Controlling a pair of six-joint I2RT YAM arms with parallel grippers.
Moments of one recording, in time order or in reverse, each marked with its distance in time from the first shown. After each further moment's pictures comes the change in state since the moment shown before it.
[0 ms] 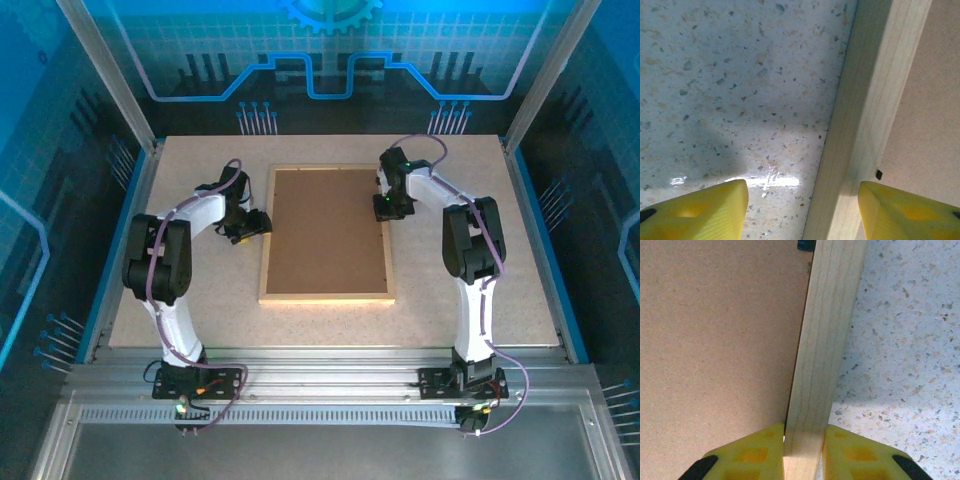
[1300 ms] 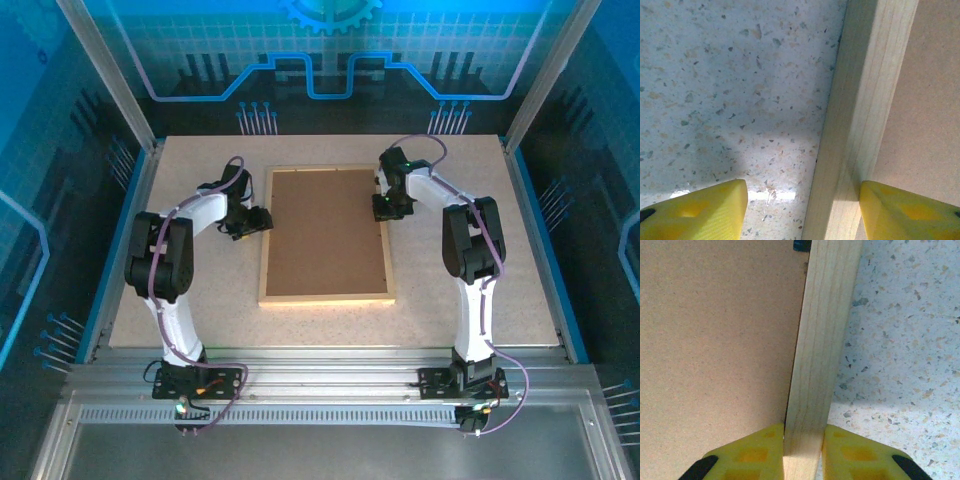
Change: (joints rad) left arm -0.007 0.022 0.019 0.033 -0.026 -0.001; right arm 0.000 0.001 0.000 0.007 -0.020 0.000
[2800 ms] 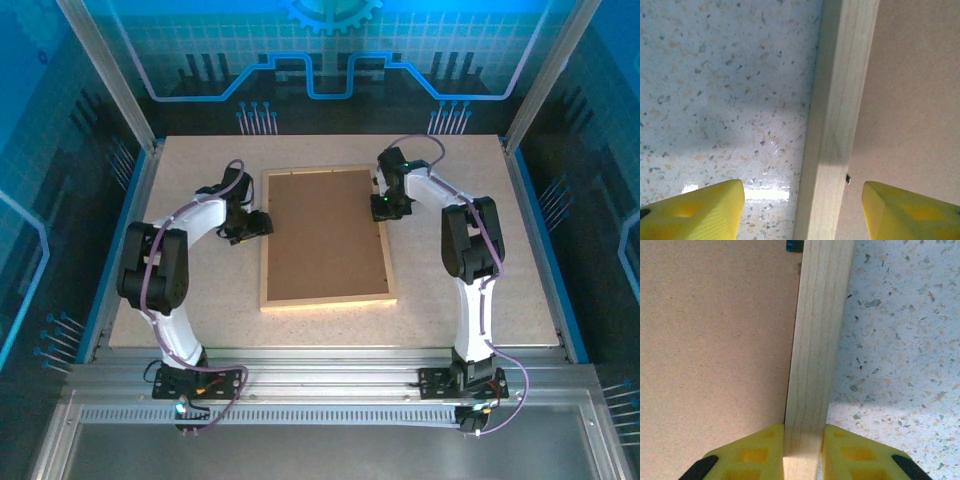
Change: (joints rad) left arm -0.030 -0.104 -0.071 -0.035 -0.041 -0.021; right arm 0.006 0.005 0.005 0.000 -0.006 0.000
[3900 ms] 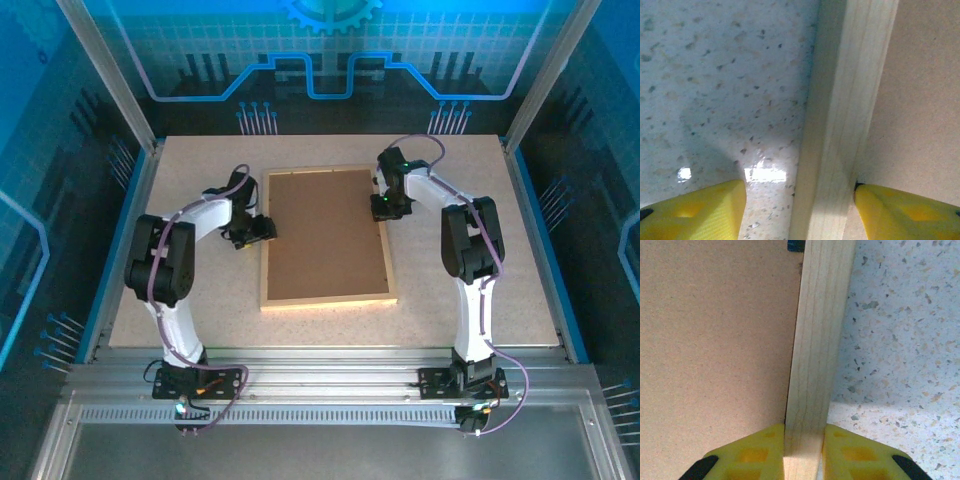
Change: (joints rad) left arm -0.019 0.094 0.044 -0.015 0.029 -0.001; right arm 0.003 0.000 0.001 0.001 0.010 0.000
